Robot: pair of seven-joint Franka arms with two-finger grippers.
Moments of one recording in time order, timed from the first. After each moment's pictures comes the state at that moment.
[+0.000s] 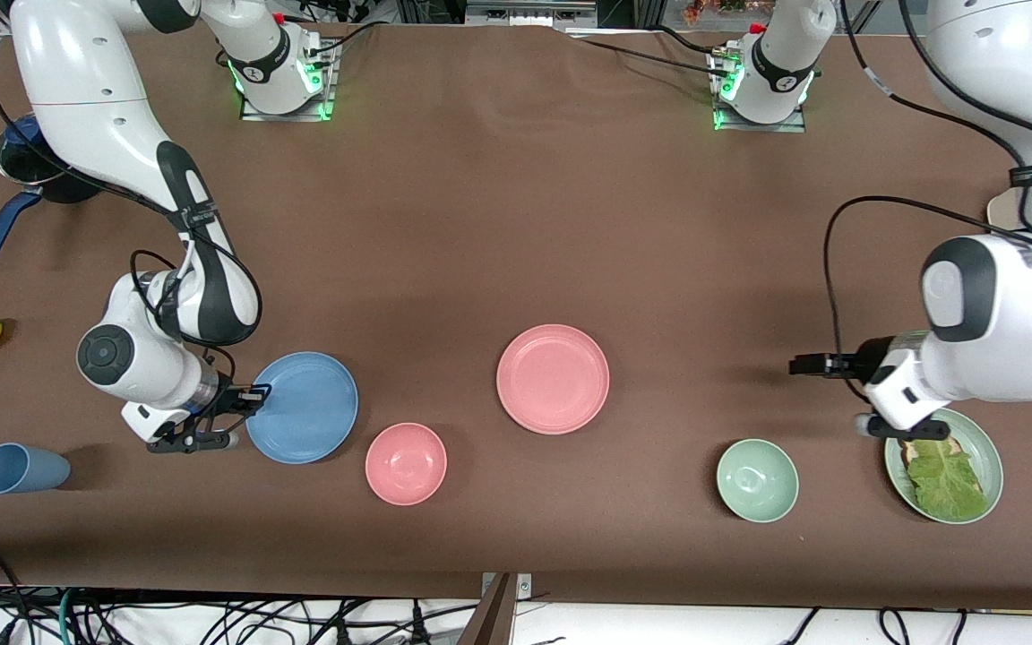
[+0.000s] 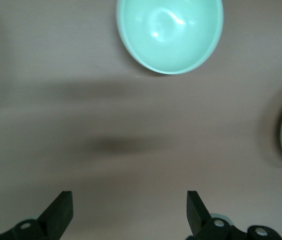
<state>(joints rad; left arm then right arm) -0.17 0.58 0.26 -1.42 -0.31 1.78 0.19 0.12 0.75 -0.05 -1.54 0.07 2.32 -0.05</state>
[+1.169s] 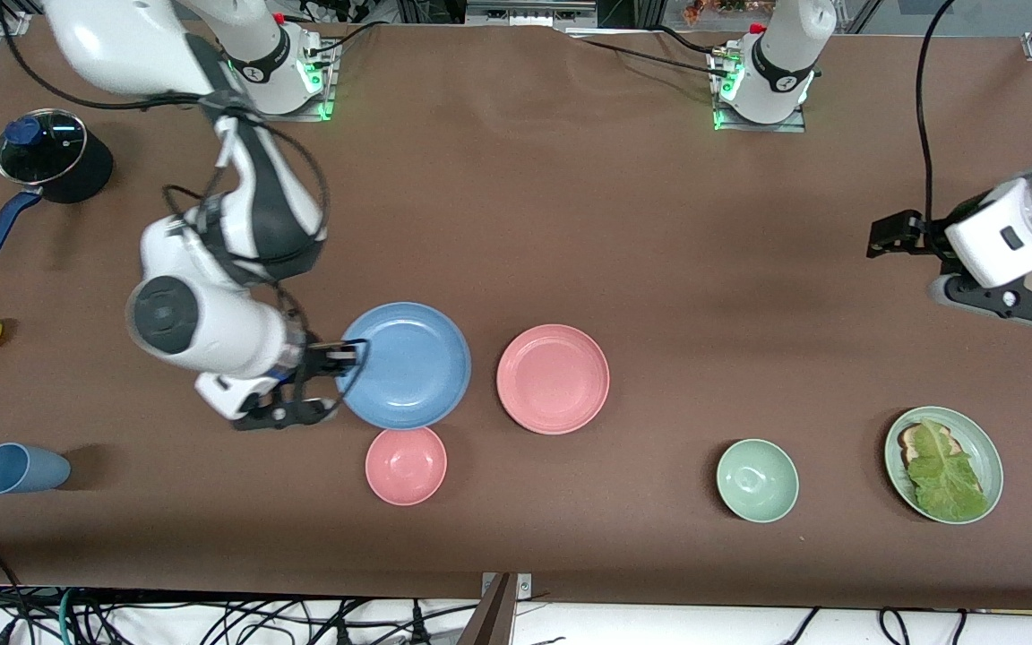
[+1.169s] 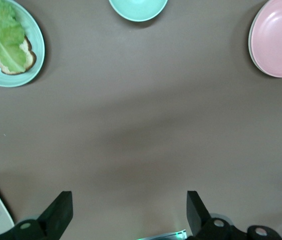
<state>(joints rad) -0.17 0.22 0.11 -1.39 -0.03 1.41 0.19 0.30 0.67 0.13 -1.27 0.07 1.95 0.31</state>
